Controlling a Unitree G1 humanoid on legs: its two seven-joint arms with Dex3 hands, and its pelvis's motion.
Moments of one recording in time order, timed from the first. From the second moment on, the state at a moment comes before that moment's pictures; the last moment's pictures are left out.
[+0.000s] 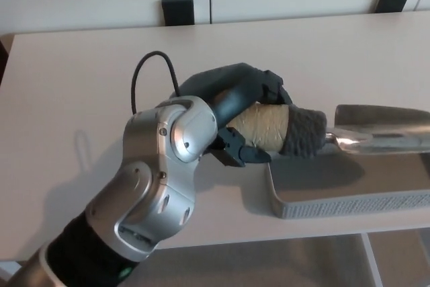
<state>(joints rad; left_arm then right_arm) -0.57 0.24 -0.61 -0.23 0.66 0.80 -0.56 0.36 -0.50 0.19 0.38 -0.20 -0.14 0.35</state>
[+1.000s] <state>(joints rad) -0.58 0.21 -0.70 -0.14 0.66 0.91 -0.61 0.36 -0.52 0.21 0.34 -0.23 -0.12 0.35</state>
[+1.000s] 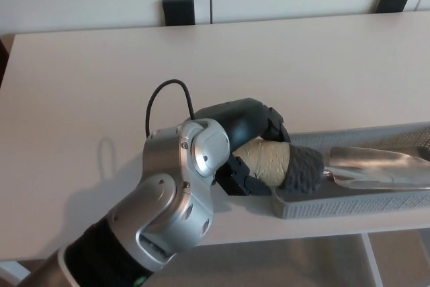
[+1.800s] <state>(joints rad) -0.58 0.16 -0.73 -0.10 0.66 0.92 -0.56 0.36 -0.53 0.22 0.34 -0.24 -0.11 0.35</state>
